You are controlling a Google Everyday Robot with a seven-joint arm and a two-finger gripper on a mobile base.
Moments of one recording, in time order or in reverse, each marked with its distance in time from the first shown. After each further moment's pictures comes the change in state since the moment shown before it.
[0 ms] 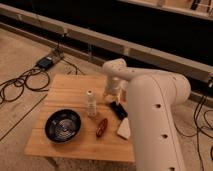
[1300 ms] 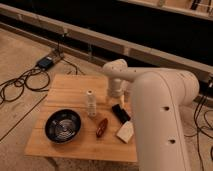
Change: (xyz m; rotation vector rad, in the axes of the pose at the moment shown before) arm 0.028 -0.036 -0.015 0.115 0.015 -0.007
